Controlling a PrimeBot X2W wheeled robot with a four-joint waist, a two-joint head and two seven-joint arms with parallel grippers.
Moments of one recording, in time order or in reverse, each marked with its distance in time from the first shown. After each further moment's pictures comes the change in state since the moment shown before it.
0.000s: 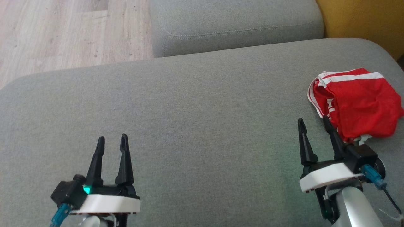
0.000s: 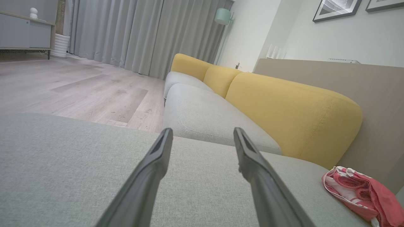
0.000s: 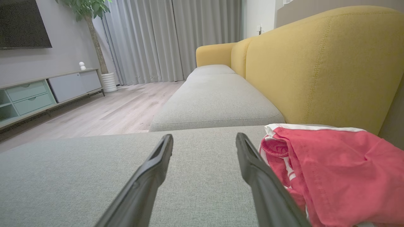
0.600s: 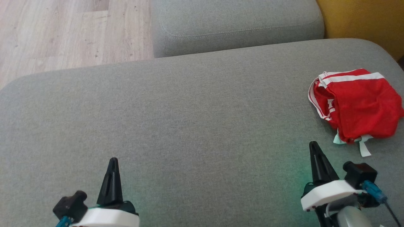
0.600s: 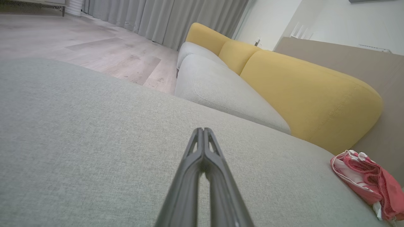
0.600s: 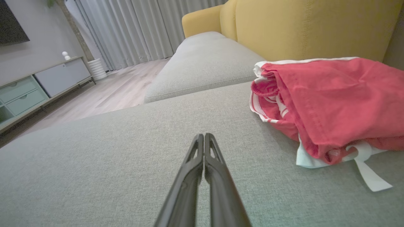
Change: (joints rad) left arm 0.055 0.000 -0.002 0.088 -0.085 0.000 0.024; right arm 0.069 0.003 -0.002 0.078 0.098 0.000 0.023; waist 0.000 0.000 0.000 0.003
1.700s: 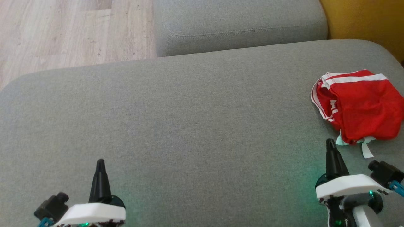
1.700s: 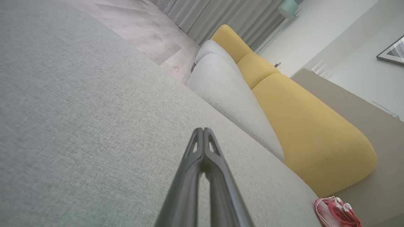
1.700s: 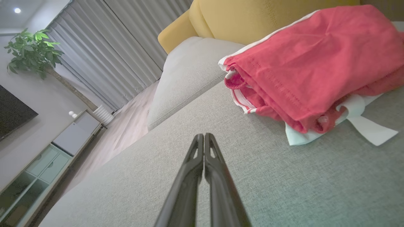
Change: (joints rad) left arm -0.011 0.002 0.038 -0.001 -0.327 0.000 0.088; right arm 0.000 0.001 -0.053 -0.041 0.394 0.000 0.097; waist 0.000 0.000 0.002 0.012
